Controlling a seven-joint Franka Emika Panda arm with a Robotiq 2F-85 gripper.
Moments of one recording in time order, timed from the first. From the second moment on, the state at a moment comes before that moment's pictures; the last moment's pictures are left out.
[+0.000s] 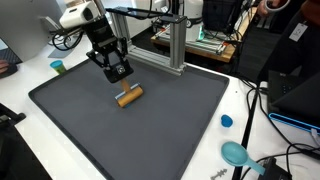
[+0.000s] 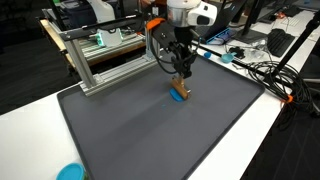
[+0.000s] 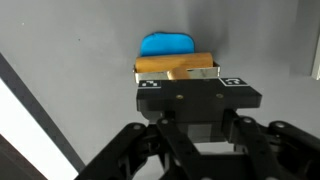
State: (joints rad) arm -0.14 0.45 0.09 -1.76 0.18 2.17 -1.45
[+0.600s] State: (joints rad) arm -0.15 0.44 0.09 -1.76 0.24 2.28 -1.46
